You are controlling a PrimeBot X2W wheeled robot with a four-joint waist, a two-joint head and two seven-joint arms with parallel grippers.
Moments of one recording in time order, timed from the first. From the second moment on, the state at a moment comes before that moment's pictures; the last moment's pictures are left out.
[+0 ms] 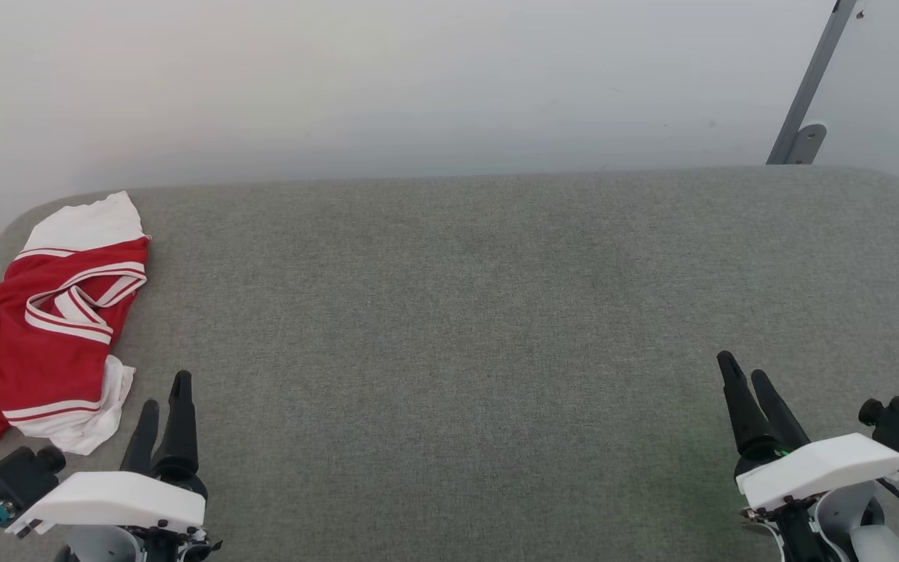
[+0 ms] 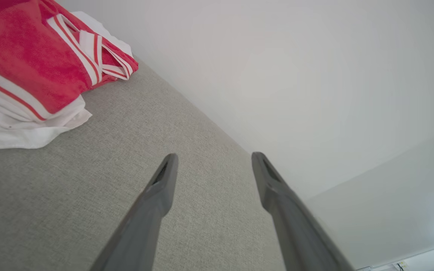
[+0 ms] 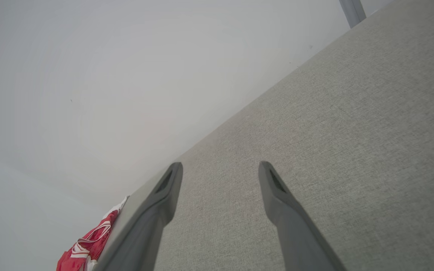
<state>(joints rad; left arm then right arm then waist) -0.03 0.22 -0.05 0.18 -1.02 0.03 -0.10 -0.10 -0.12 0.01 0.29 0.90 0.13 -0.02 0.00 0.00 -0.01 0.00</state>
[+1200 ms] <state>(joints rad) 0.01 0.22 -0.02 0.13 -0.59 -0.01 -0.19 -0.11 -0.14 0.04 0.28 0.57 0.13 -0.11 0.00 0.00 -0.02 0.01</state>
